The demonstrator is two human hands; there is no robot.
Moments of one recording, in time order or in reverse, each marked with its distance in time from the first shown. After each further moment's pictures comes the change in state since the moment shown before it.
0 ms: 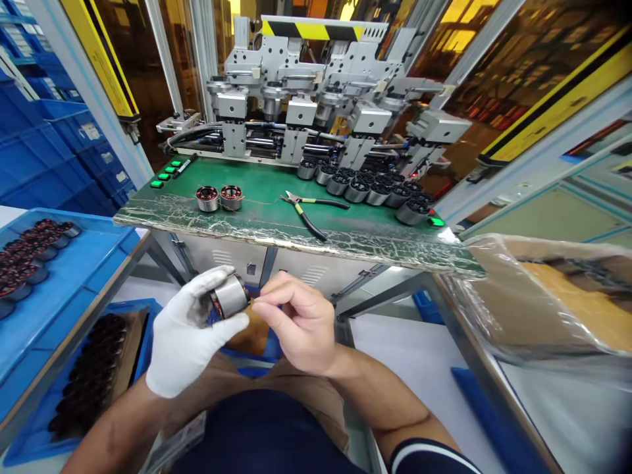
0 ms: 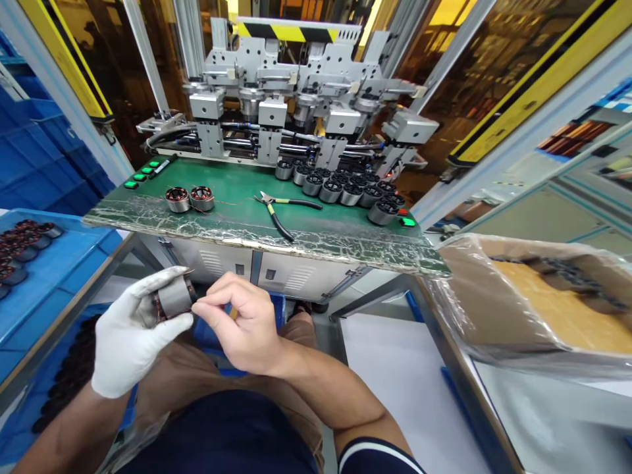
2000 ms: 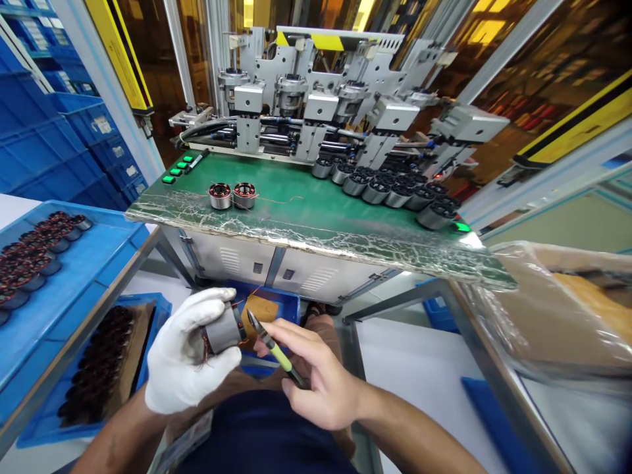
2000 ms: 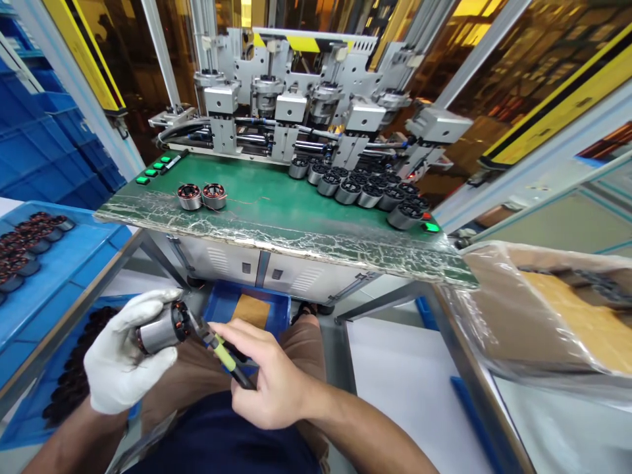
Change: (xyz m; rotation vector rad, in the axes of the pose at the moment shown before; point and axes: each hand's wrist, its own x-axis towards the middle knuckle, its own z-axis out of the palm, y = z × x) left_hand -0.014 -0.004 -0.027 0.041 -0.133 0.410; right_hand -0.051 0.004 -0.029 0.071 -0.516 0.209
